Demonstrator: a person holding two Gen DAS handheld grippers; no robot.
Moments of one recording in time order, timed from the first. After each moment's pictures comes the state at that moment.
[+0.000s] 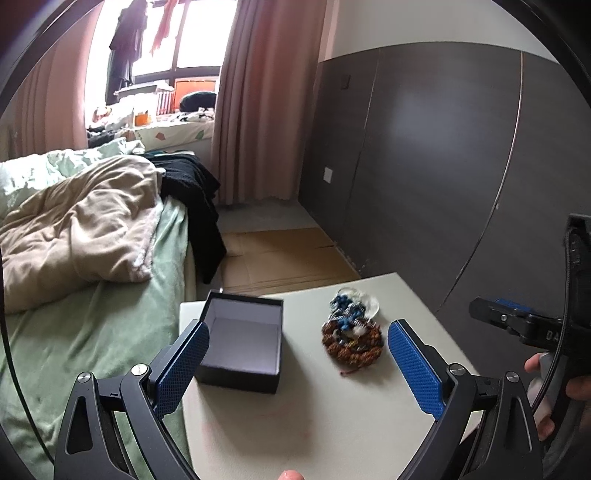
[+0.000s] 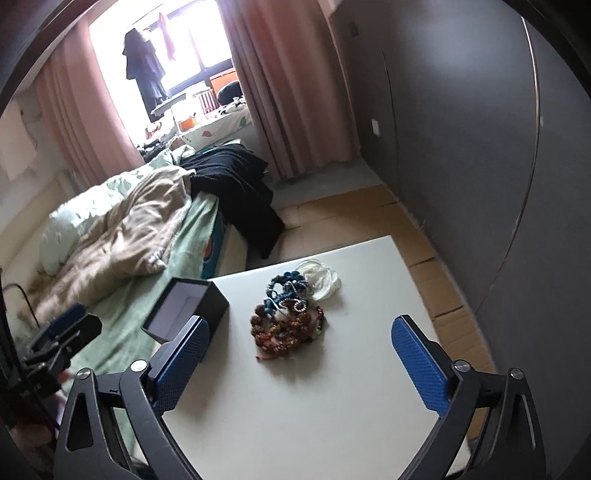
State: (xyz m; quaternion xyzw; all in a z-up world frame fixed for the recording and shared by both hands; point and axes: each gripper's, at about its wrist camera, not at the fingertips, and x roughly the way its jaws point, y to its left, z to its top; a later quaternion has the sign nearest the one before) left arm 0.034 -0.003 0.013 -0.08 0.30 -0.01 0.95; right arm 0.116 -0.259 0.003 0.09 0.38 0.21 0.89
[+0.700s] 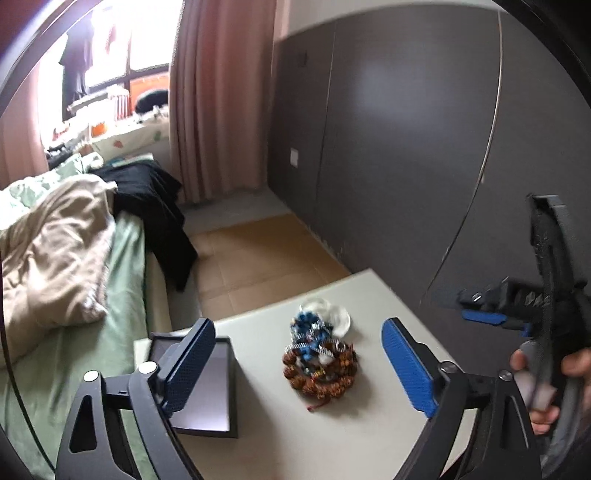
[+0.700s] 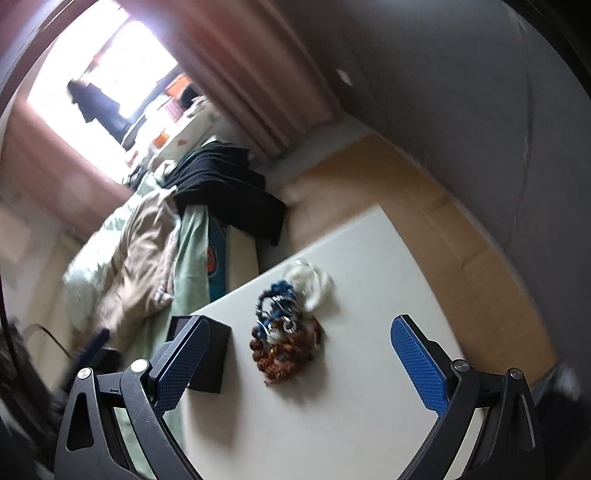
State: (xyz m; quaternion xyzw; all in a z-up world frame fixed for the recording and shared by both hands) left arm 0.113 -0.058 0.005 -0.03 0.34 -0.06 0.94; right arm 0.187 -0.306 -0.046 0.25 0.48 0.17 0.83
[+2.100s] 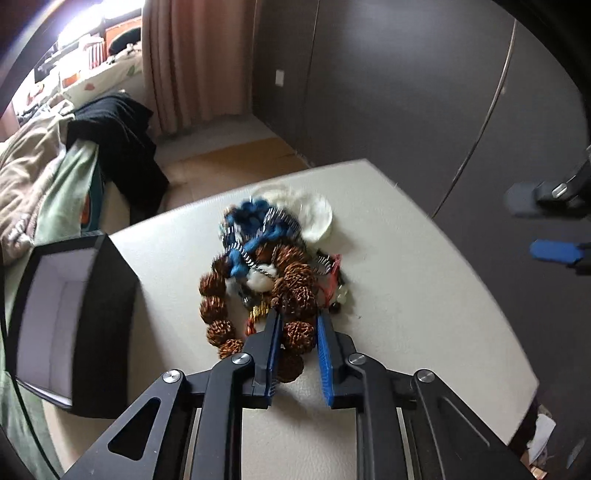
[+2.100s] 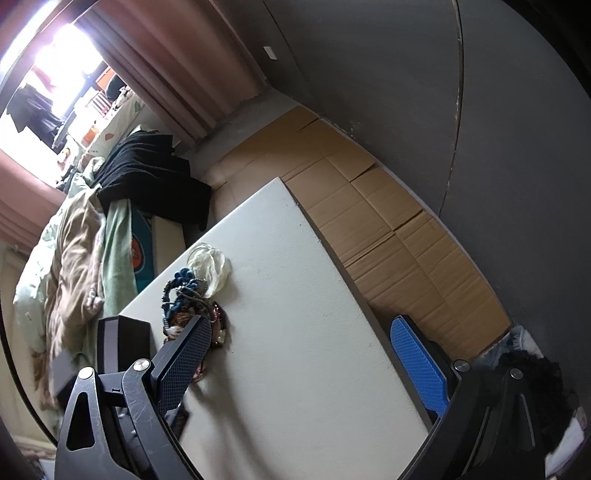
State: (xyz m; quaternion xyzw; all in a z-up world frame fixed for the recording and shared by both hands) left arm 0.147 -0.102 -0.111 -0.02 0.45 -0.08 0.89; right arm 0.202 -0.333 -0.069 0.18 0.53 0.08 0.83
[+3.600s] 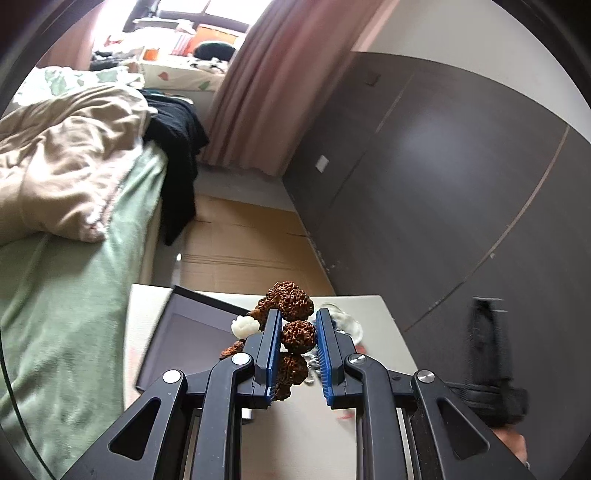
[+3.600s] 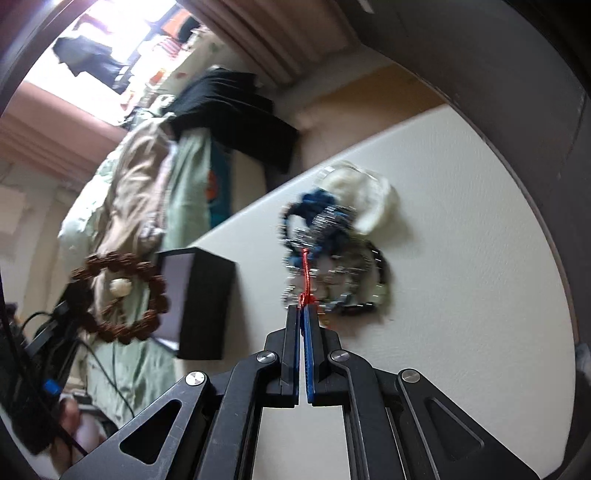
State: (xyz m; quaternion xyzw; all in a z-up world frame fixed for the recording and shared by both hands) left arm 0.104 0.043 -0.017 -0.22 0.33 -0.04 0.92; right arm 0.197 -0.191 -0.096 0.17 0.55 0.25 0.78
